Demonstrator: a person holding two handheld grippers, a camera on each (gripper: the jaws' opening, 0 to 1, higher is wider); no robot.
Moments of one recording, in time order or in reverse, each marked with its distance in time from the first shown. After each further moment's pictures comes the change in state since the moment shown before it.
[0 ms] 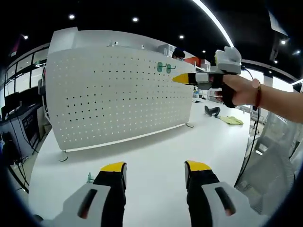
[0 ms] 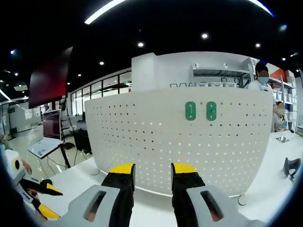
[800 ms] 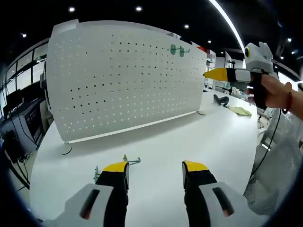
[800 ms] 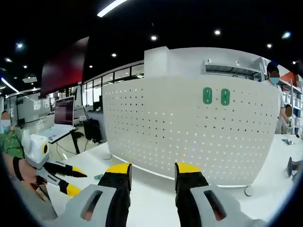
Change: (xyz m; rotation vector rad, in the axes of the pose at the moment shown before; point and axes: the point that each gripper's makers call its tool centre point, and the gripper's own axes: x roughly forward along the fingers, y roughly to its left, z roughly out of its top) left arm 0.029 0.038 -0.029 -0.006 0.096 0.044; right arm -0.028 0.038 -0.041 -0.033 0.063 0.092
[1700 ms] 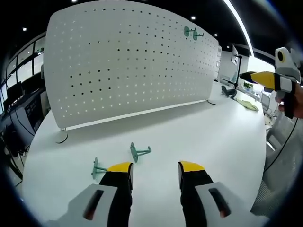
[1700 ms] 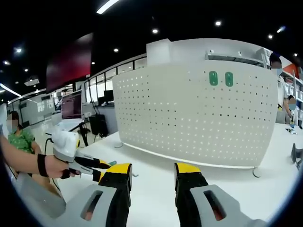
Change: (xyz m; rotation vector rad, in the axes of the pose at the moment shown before) left arm 0.040 0.027 -0.037 -0.033 0.091 0.019; right arm -0.027 0.035 -0.041 0.029 0.072 0.045
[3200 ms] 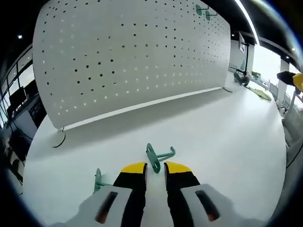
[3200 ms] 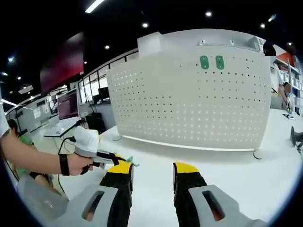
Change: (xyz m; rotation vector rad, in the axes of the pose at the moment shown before) left arm 0.058 0.036 -0.010 0.051 0.067 0.082; right arm -0.008 0.000 -0.030 0.093 0.055 -0.033
